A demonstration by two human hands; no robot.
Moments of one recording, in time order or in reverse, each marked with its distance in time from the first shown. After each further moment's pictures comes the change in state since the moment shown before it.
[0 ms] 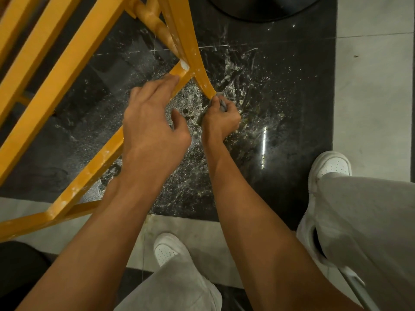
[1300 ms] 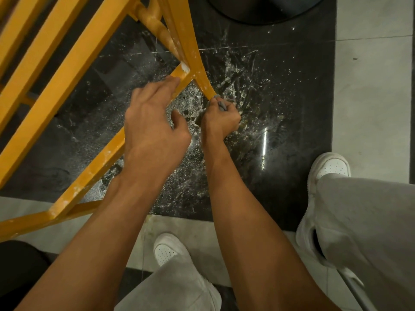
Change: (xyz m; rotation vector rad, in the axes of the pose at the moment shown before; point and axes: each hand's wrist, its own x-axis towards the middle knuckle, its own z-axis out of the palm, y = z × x) left_hand 0.001 0.002 -0.002 0.009 0.000 -0.023; right_hand -0.019 -0.020 -0.004 -0.037 0.012 -0.037
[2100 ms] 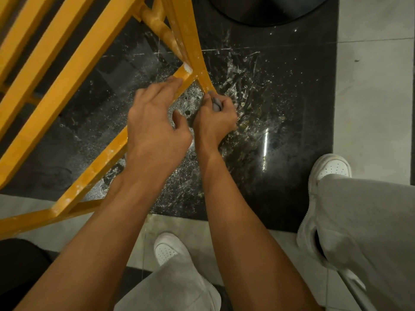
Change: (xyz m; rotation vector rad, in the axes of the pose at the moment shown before) left_hand 0.000 -0.002 0.000 -0.011 -0.004 0.013; right_hand -0.036 -0.013 -0.007 0.045 -0.079 -0.140
